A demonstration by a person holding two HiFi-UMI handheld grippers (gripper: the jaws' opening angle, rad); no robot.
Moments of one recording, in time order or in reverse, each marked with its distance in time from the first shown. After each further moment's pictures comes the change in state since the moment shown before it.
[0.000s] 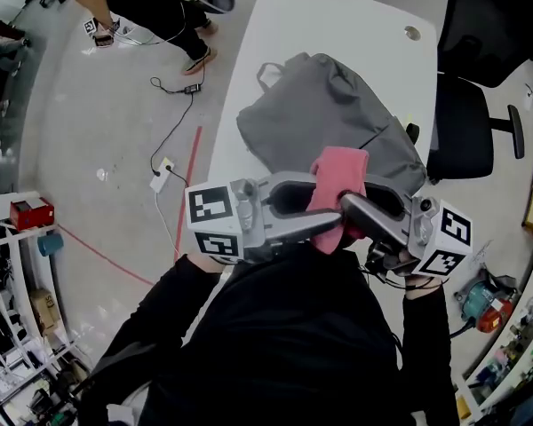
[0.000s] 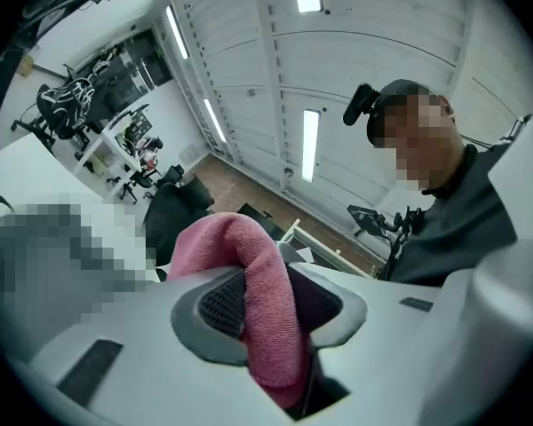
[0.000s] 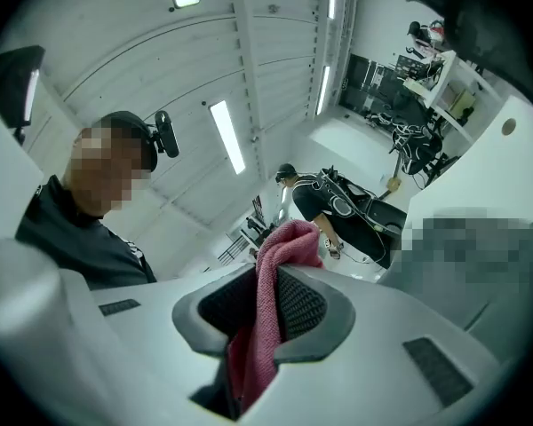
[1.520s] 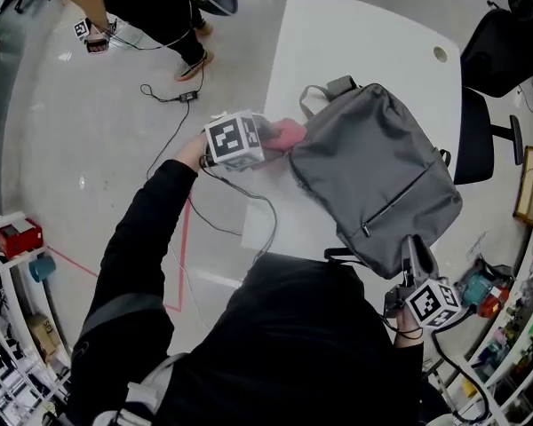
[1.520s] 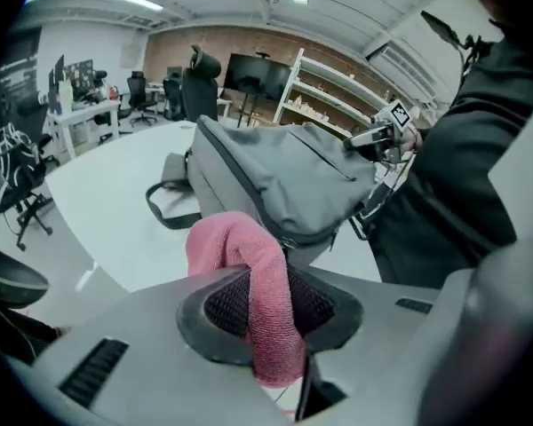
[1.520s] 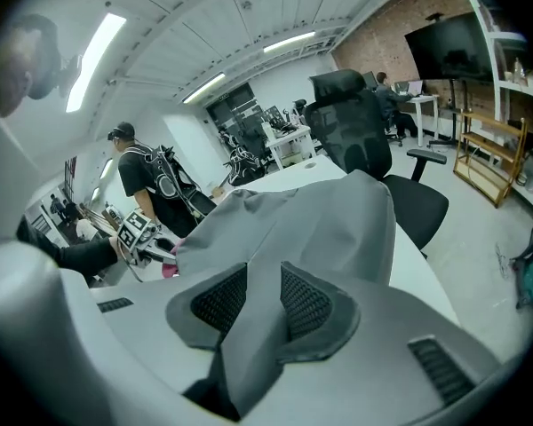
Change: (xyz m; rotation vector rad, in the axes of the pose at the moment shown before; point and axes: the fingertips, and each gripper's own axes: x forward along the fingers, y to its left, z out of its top) left arm -0.232 0.299 -0.061 0.404 1.093 0.166; right arm -0.102 -0.115 -0.128 0.005 0.000 -1.265
